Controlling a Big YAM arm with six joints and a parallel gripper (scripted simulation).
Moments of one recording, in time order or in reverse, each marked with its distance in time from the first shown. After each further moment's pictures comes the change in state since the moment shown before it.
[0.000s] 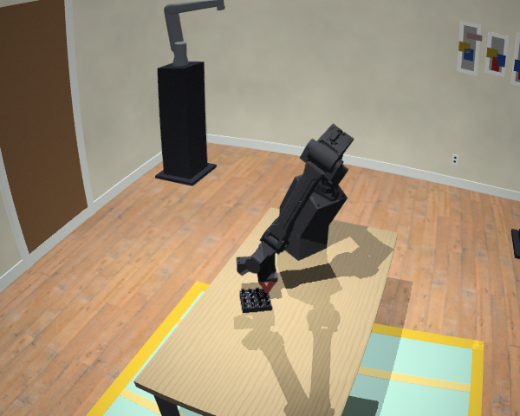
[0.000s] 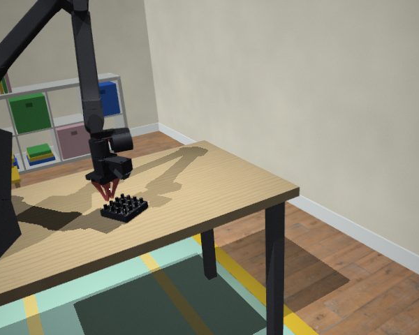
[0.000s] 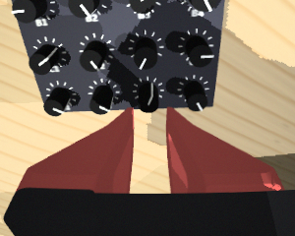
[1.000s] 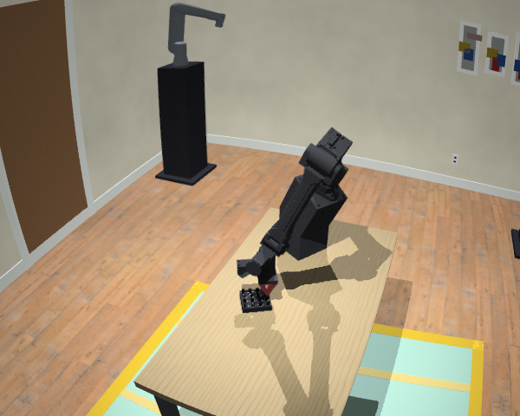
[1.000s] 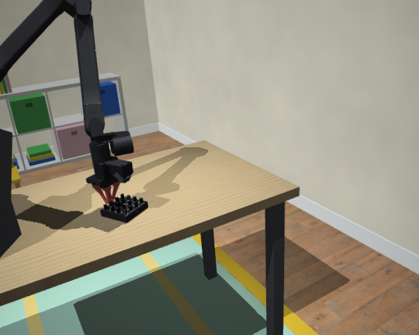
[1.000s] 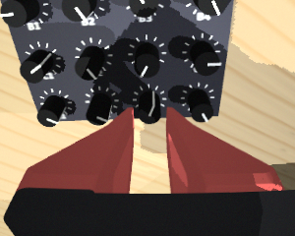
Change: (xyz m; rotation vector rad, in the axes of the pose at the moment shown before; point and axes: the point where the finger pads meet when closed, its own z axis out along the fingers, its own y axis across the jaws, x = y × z) arm 0.001 0.001 0.011 0.000 0.000 -0.003
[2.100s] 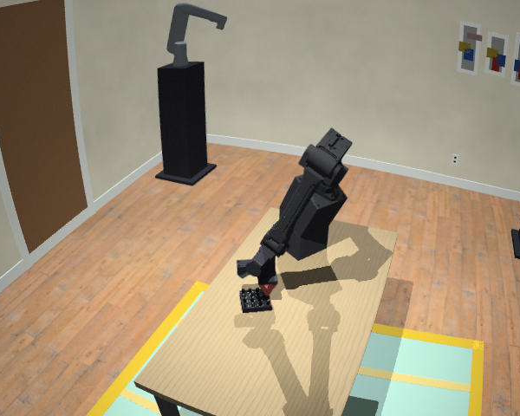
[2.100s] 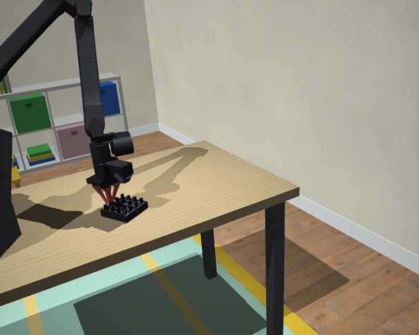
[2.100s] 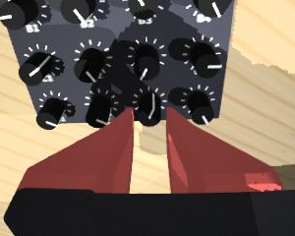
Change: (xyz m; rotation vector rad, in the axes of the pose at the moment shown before) arm 0.000 0.000 0.002 0.000 0.000 0.002
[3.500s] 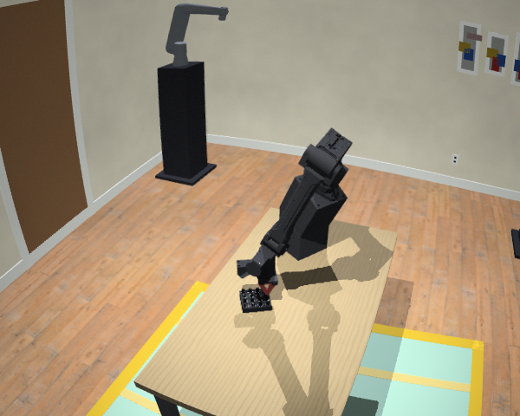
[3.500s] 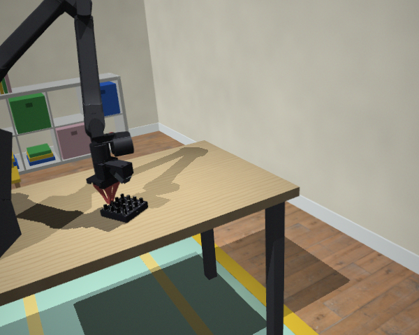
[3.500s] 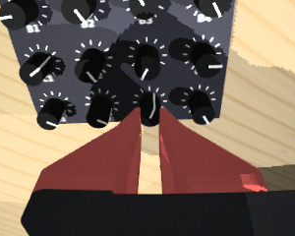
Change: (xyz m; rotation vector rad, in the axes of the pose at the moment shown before) arm 0.000 0.000 0.000 0.000 0.000 0.000
